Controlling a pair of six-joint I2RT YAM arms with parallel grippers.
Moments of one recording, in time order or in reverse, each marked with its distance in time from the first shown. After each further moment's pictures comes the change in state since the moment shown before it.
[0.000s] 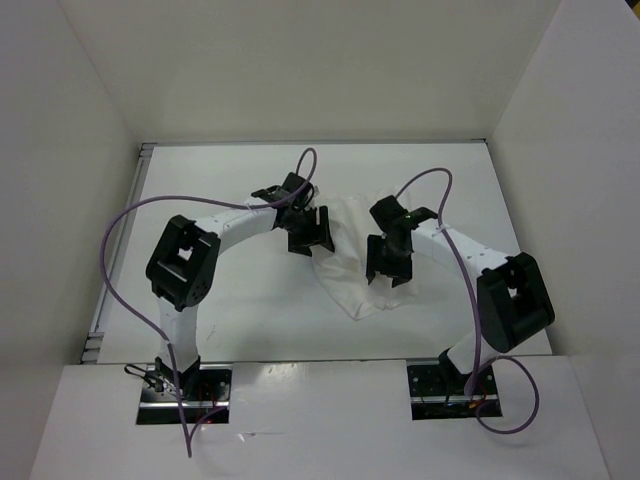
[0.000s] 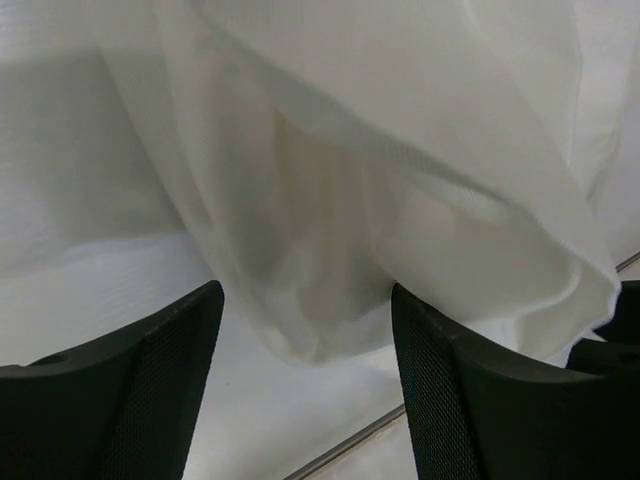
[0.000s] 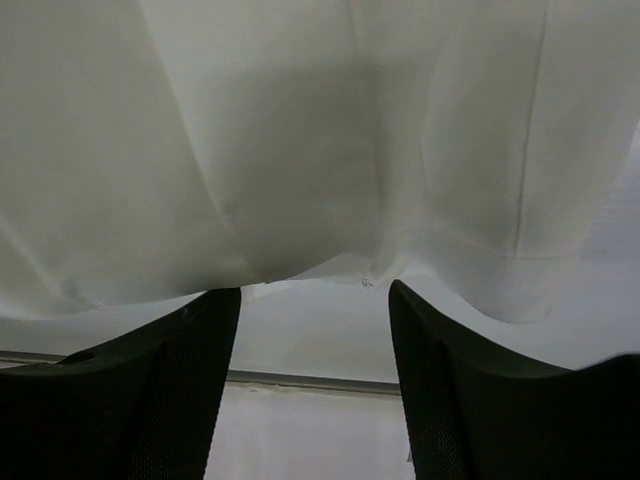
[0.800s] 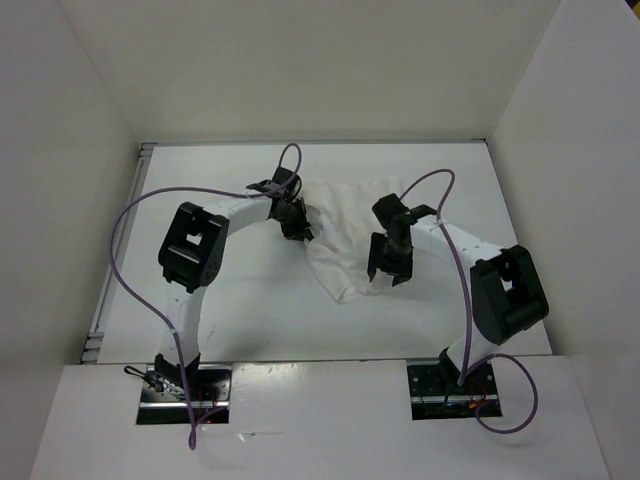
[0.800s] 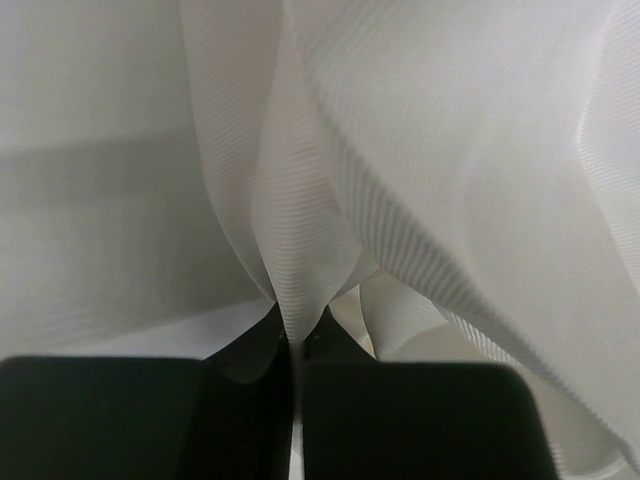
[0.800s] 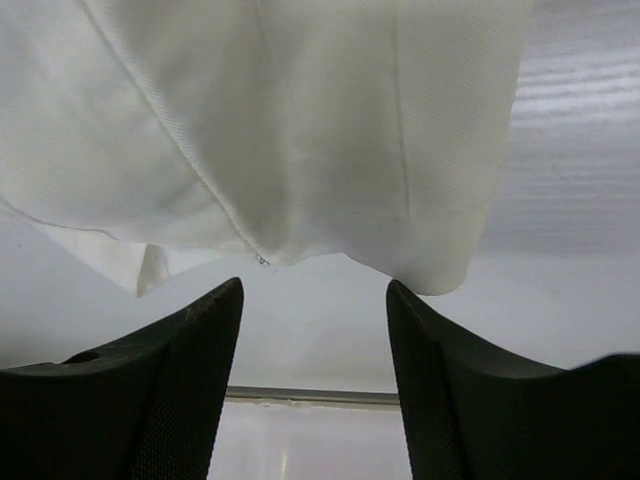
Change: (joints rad) left arm 0.106 0.196 0.107 0.066 -0.019 -0.074; right arm -0.041 0.055 -0.022 0.011 -0.008 0.054
